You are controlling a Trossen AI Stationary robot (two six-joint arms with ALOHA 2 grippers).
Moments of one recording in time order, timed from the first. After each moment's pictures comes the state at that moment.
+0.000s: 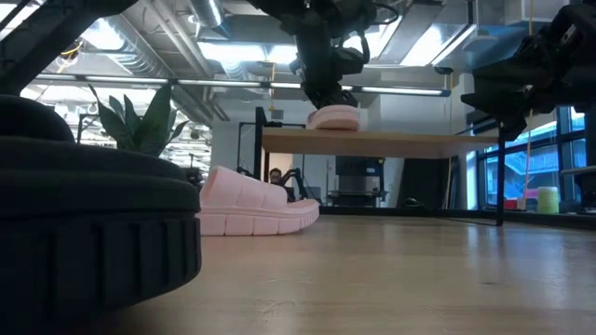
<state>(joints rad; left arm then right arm) 0.21 2.15 2.00 -0.75 -0.91 0.17 -0.04 0.01 0.01 0.02 0.08 0.44</state>
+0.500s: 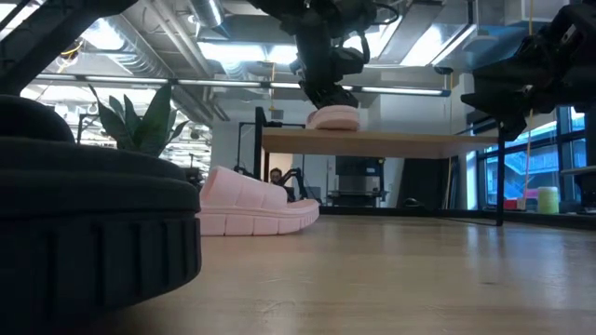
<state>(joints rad) 0.21 2.15 2.00 -0.75 -0.90 0.16 -0.04 0.01 0.01 0.02 0.08 0.44</state>
